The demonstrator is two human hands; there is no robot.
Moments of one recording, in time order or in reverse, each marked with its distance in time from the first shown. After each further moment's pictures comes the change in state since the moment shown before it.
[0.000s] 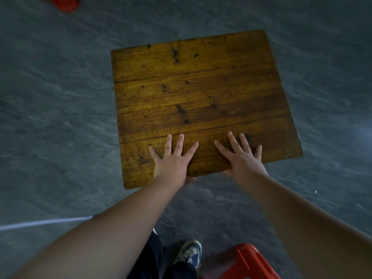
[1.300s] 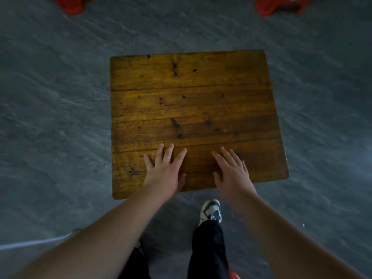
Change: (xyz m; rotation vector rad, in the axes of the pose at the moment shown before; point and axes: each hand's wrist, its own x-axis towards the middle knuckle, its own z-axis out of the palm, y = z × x) left_hand 0.071 -0.032 -0.070 -0.165 0.096 -0.048; right_hand 0.081 0.000 -0.069 0.305 0.086 -0.004
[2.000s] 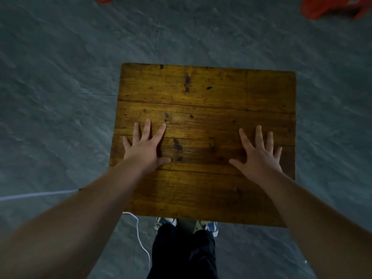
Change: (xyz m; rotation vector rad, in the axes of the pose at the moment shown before) left_hand 0.101 -0.060 -0.063 -0.127 -0.145 -0.338; right_hand 0.150 0.054 -0.093 -0.331 -0.140 0.019
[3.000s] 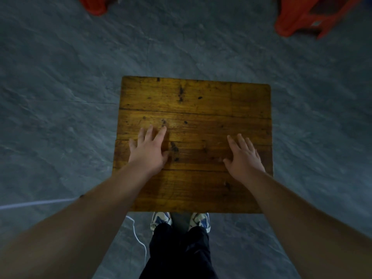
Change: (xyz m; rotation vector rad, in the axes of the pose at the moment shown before) left_hand -0.047 0.025 -0.050 -0.095 0.106 0.063; right_hand -0.045 -0.031 -0.040 0.131 0.029 0.051
